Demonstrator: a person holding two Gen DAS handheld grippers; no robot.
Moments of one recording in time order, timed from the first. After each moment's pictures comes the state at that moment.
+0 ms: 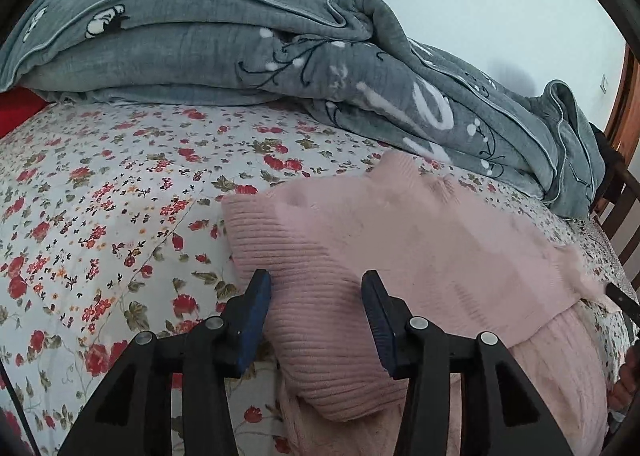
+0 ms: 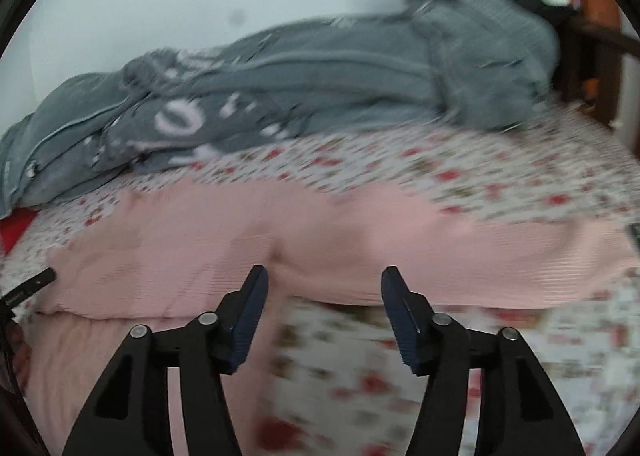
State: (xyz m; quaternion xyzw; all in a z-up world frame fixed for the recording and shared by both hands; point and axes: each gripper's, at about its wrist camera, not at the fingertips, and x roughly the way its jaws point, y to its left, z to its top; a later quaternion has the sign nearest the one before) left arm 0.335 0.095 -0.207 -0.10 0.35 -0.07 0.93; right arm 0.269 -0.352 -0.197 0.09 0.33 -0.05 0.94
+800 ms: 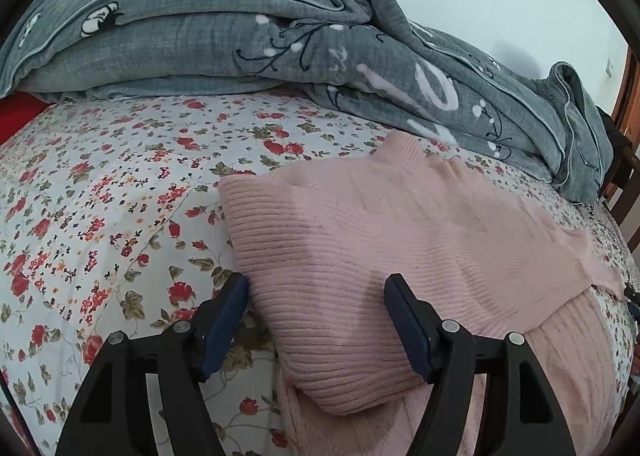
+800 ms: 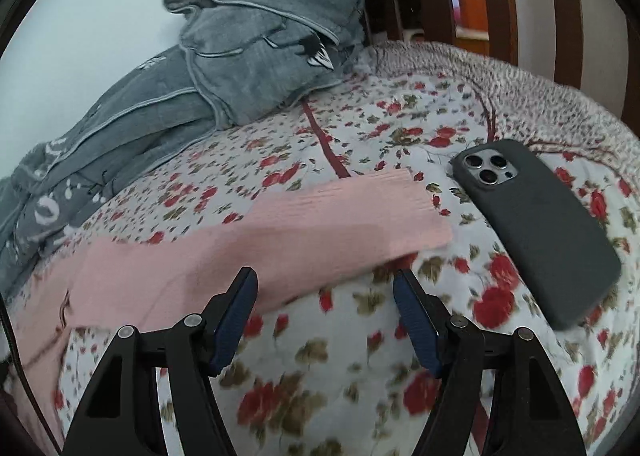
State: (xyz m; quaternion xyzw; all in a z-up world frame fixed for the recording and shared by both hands) left arm 0.339 0.087 -0.211 -0.08 0.37 -0.06 0.92; right arm 0.219 -0.592 -0.234 0.22 0.35 -0.19 0.89
